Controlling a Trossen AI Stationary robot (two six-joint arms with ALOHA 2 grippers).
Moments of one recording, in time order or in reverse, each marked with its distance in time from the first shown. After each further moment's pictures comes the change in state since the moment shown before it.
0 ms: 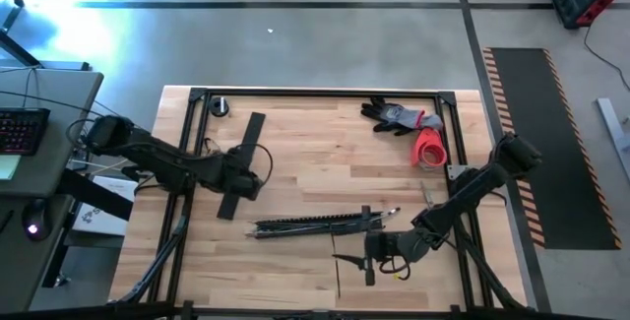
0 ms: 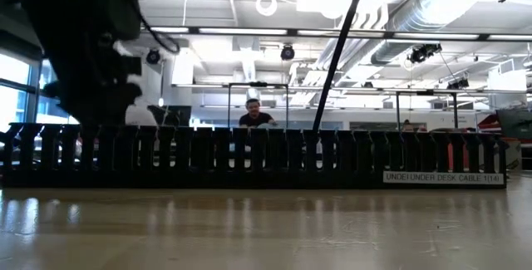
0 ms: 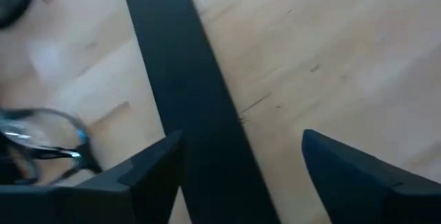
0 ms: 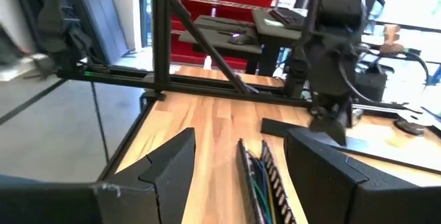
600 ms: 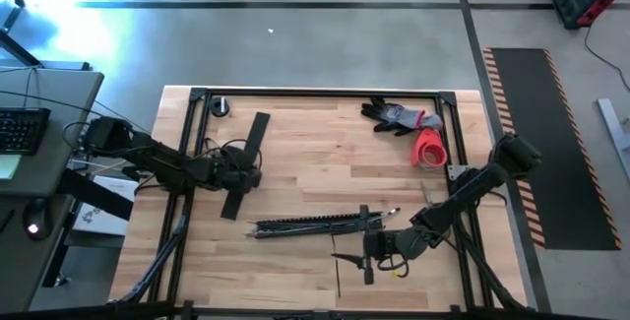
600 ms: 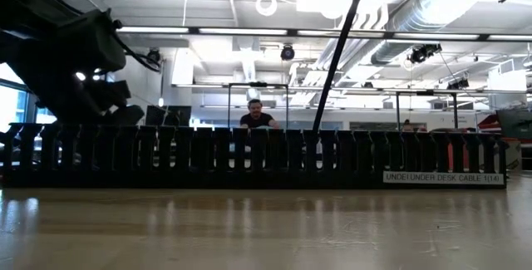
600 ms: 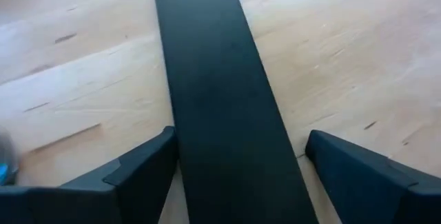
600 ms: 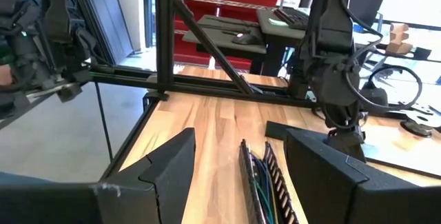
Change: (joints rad) left arm 0.097 -0.005 -0.348 0.580 -0.089 -0.005; right arm -0.015 0.003 0.000 0.007 -0.037 0.001
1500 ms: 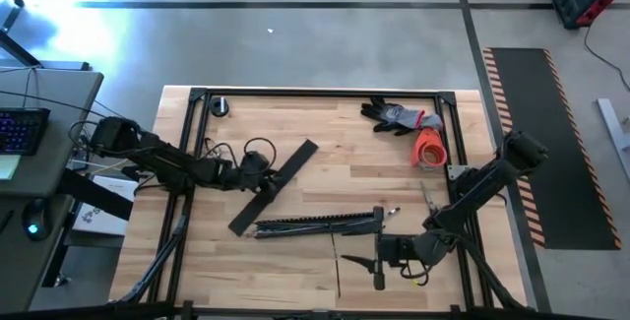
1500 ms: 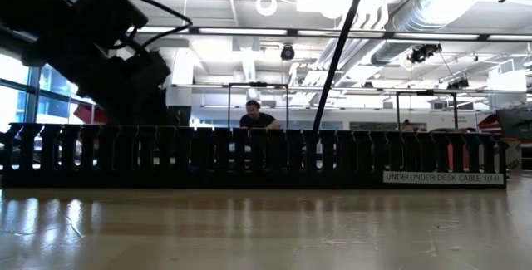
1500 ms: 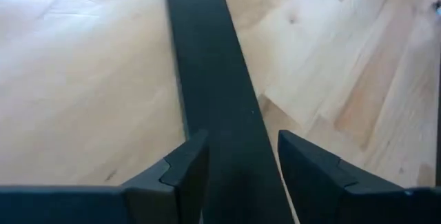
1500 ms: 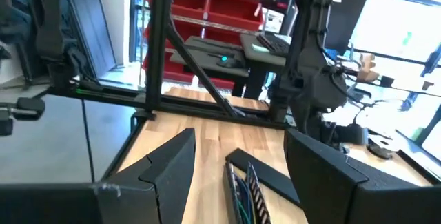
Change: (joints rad) left arm -0.001 0.045 0.063 0.515 0.264 0.420; right arm 0.081 -0.063 0.000 0.027 0.149 -0.110
